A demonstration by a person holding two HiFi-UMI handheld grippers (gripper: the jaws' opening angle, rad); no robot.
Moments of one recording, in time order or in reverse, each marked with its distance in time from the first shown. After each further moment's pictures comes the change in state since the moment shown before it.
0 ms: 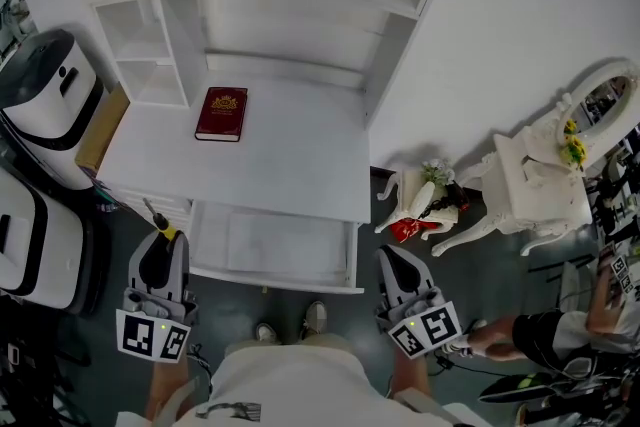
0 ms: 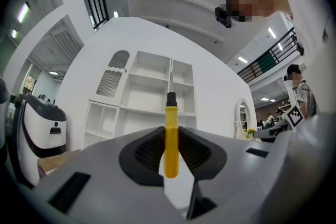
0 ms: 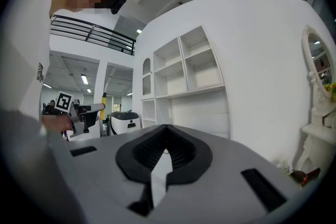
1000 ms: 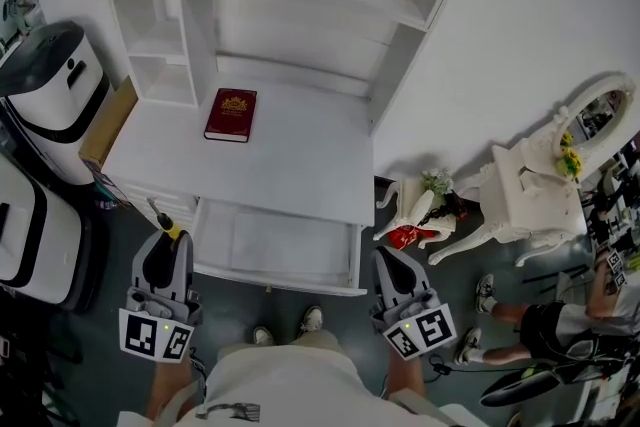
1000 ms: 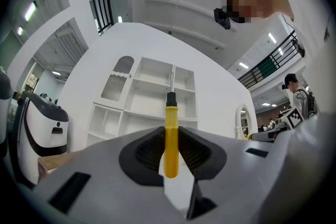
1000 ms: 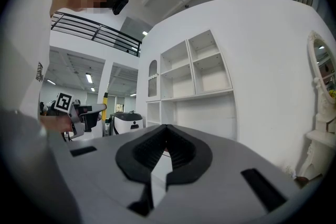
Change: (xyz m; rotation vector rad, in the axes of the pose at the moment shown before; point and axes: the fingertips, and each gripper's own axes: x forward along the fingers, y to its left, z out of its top) left arm -0.030 0.016 0.009 -0.024 -0.062 0.008; right arm 0.007 0.042 0.007 -0.046 -0.031 0.026
